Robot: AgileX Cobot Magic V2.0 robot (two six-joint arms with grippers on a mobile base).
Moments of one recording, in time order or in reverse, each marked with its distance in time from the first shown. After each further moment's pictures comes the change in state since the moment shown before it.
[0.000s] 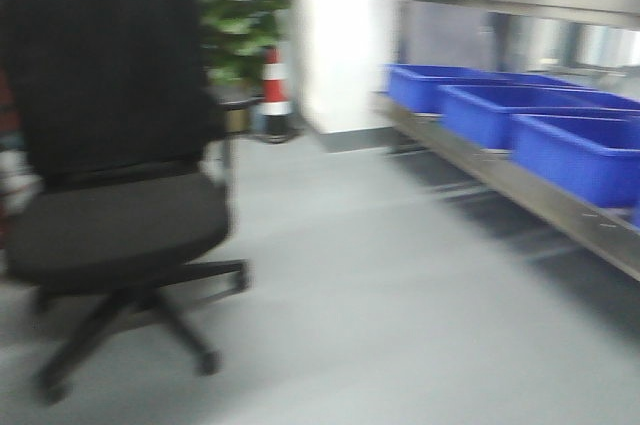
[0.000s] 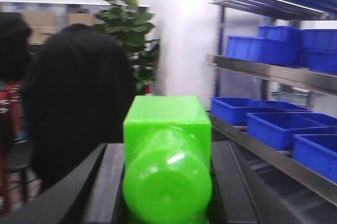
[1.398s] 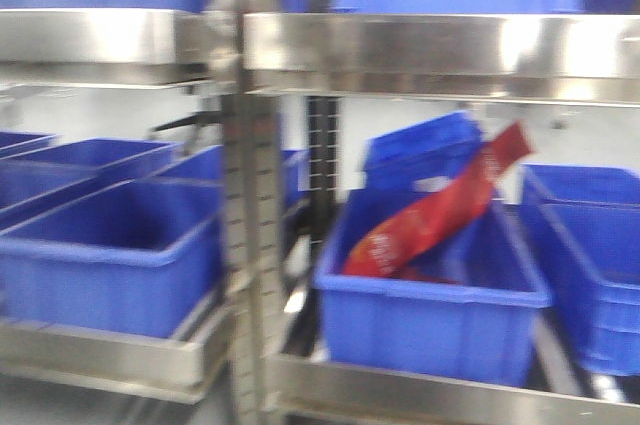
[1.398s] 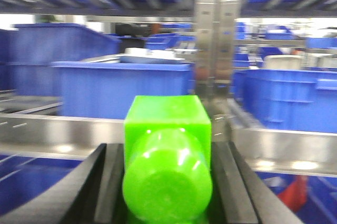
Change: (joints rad) left arm -0.002 0.000 0.000 0.000 0.000 0.000; right arm 0.000 0.000 0.000 0.000 0.000 0.000
